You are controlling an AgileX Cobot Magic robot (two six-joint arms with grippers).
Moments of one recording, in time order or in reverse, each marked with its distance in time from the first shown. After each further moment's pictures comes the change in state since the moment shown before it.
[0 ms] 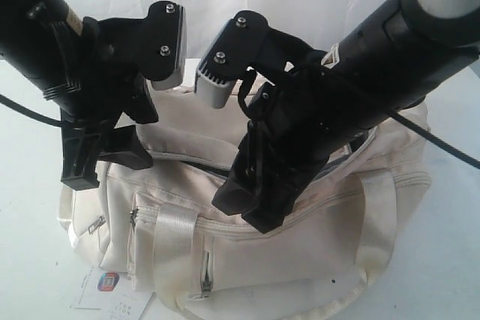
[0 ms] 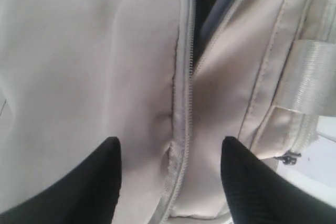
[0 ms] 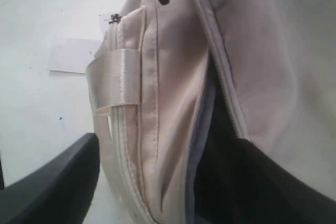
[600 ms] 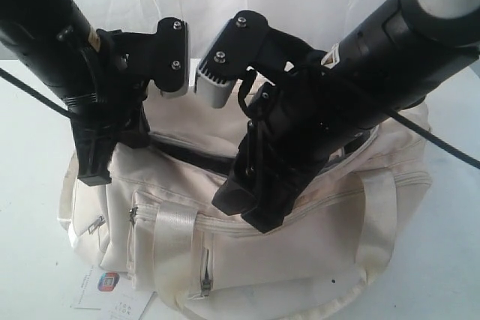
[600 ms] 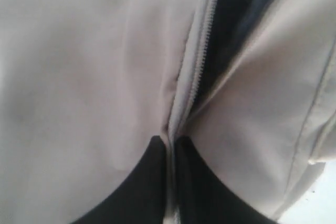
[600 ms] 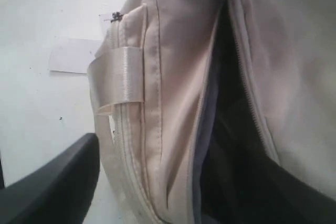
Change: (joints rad) left arm 0.000 0.059 0.000 0.145 -0.045 -0.117; right arm 0.000 0.000 0.000 0.000 0.000 0.002
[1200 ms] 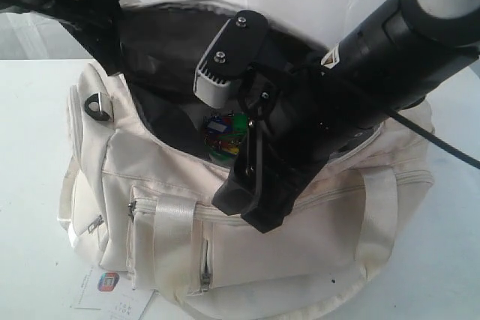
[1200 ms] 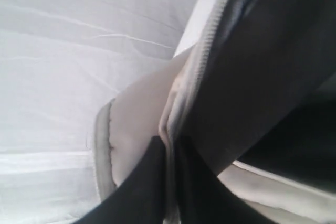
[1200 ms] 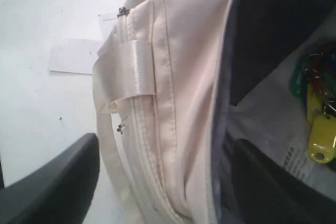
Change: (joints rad) left arm 0.083 0.025 -0.027 0.722 -0.418 -0.756; right arm 0.000 0.000 0.000 -0.002 0.000 0.000
